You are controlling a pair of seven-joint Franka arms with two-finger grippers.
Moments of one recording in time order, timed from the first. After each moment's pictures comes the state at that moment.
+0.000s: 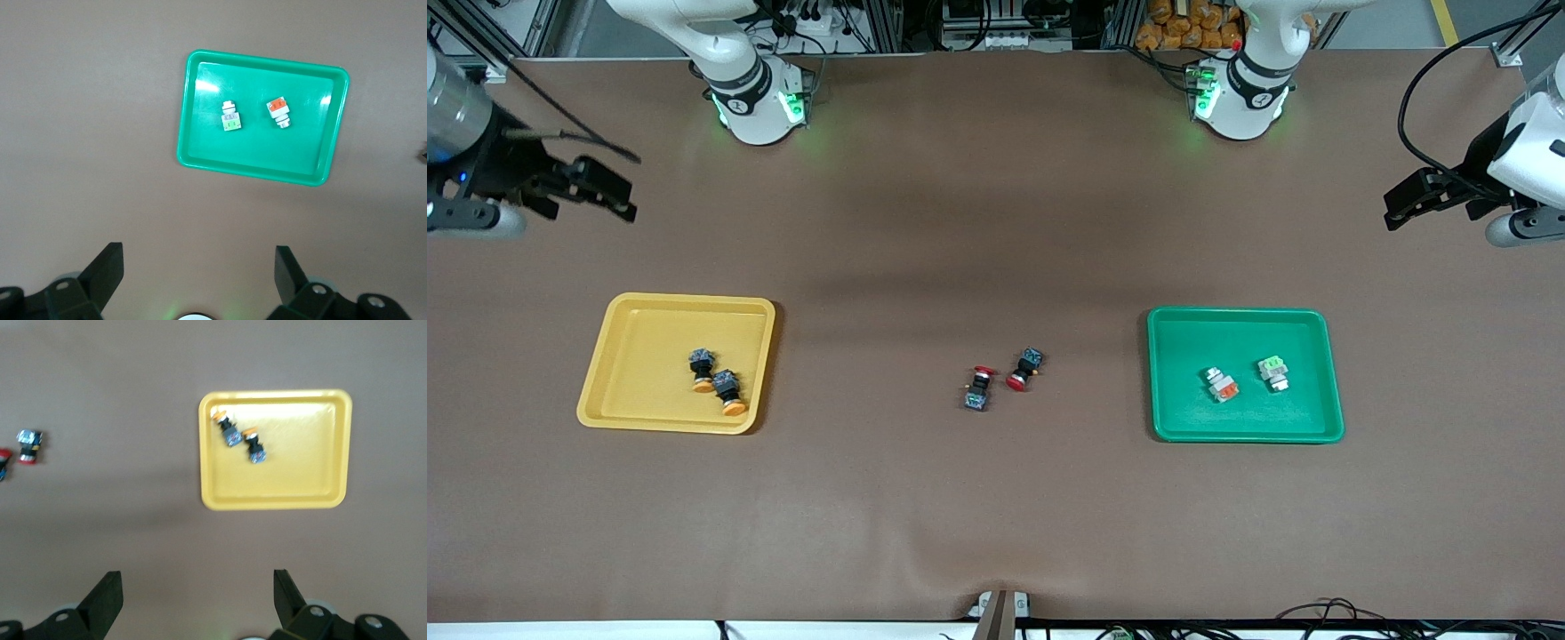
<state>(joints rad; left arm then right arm) 0.04 -0.05 -0.12 -1.63 0.05 1.54 -0.19 0.05 0.02 0.05 -1.50 0.02 1.48 0.17</state>
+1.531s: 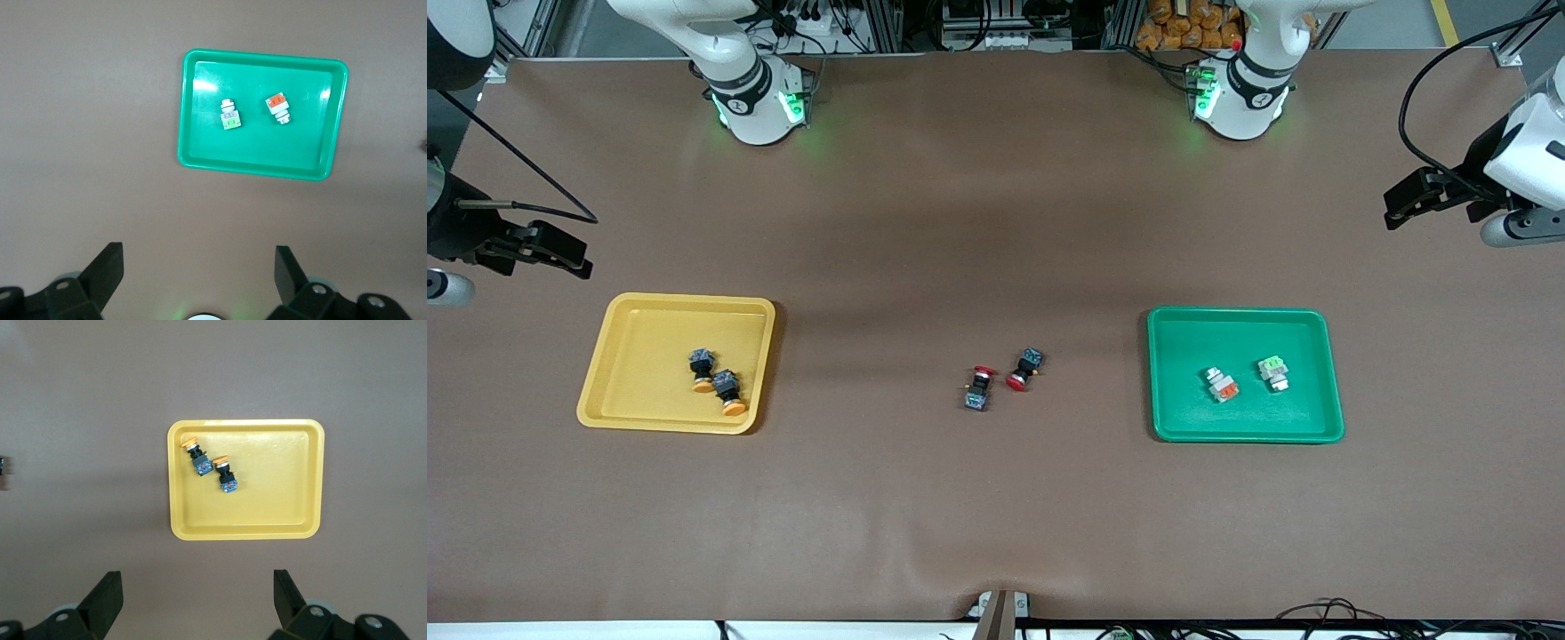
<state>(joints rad) 0.04 -0.05 -0.12 -1.63 0.05 1.55 -0.13 0.04 0.09 -0.03 -1.48 -0.02 1.55 0.05</state>
